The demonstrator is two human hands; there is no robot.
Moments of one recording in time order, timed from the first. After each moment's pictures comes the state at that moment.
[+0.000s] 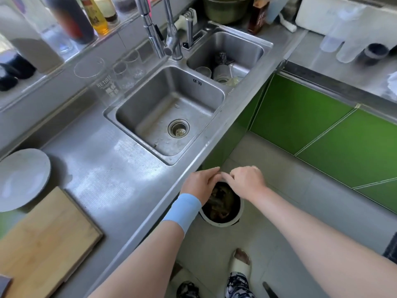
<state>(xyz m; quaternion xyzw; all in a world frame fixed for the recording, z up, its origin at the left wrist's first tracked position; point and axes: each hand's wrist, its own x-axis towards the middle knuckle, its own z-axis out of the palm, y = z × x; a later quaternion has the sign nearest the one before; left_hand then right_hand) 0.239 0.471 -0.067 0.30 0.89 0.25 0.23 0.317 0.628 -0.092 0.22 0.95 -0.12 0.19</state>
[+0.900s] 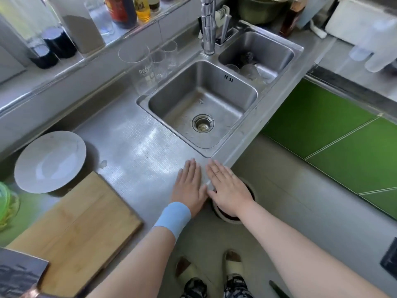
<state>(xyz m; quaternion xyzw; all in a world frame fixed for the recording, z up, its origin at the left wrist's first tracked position) 0.187 0.322 -0.107 0.34 0.92 0.10 0.17 0.266 0.471 -0.120 0.04 0.98 -0.11 0.13</state>
